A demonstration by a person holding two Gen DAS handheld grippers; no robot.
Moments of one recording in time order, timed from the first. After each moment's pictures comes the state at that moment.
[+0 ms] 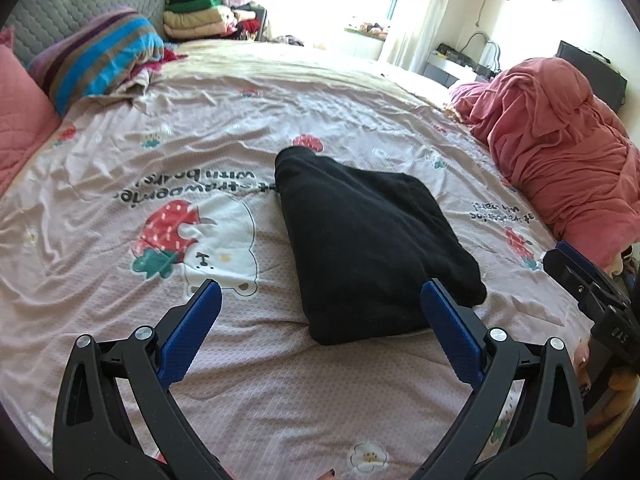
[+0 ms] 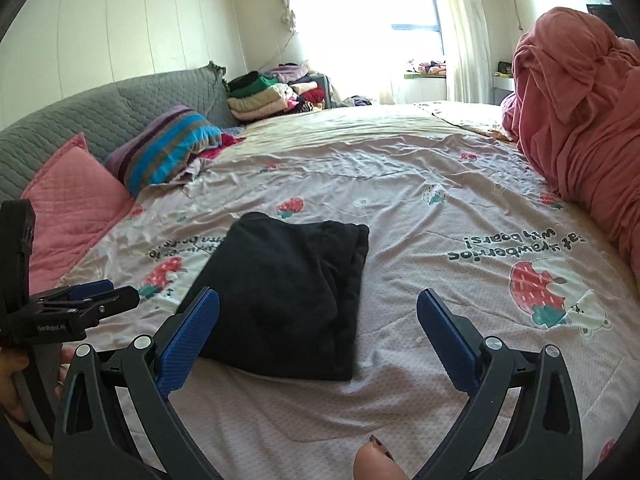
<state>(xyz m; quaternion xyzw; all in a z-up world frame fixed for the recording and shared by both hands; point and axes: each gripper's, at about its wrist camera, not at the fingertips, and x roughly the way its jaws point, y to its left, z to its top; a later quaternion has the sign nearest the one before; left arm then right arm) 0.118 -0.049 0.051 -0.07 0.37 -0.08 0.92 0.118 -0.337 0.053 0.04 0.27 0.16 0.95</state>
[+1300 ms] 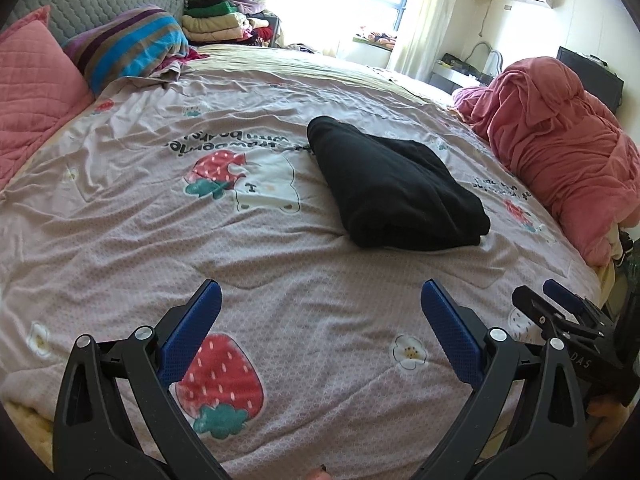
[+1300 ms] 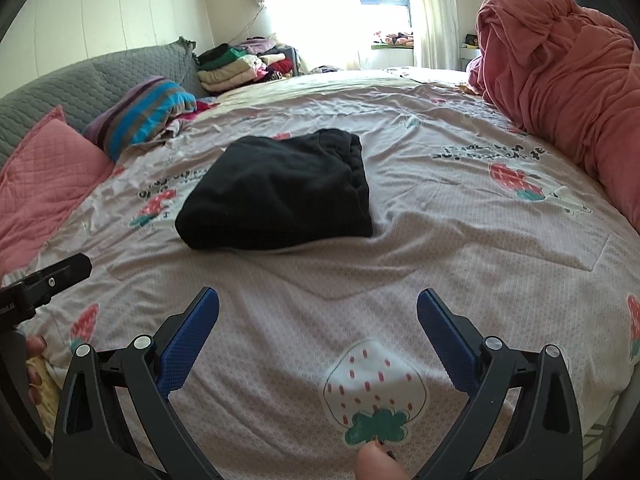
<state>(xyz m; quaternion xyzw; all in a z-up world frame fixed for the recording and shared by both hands) 0.027 -0.015 0.011 -0.08 0.36 -0.06 0.93 0.031 -0.298 -0.018 0.04 0.33 0.10 0.94</state>
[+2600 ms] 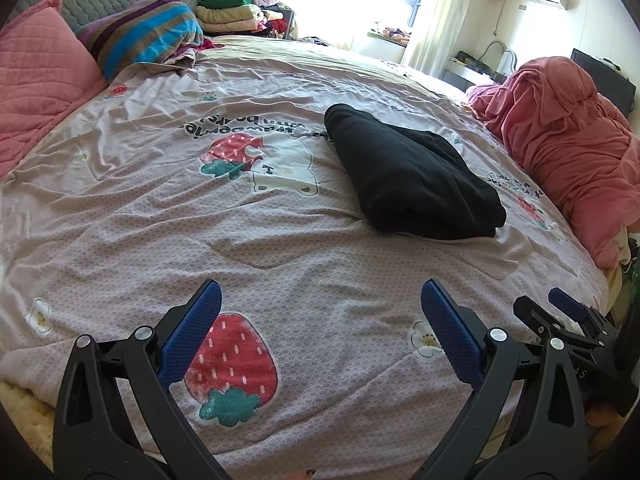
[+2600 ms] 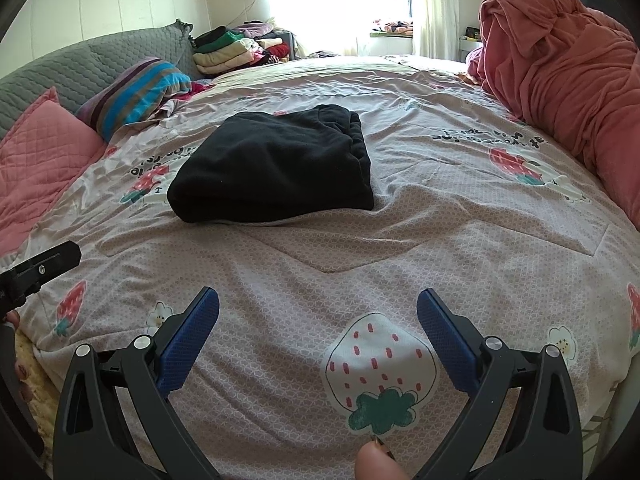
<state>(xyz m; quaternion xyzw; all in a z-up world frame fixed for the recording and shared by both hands) 0.023 -0.008 0.000 -0.09 0.37 -0.04 0.92 0.030 -0.293 -0.032 0.03 0.35 0.09 0.93</state>
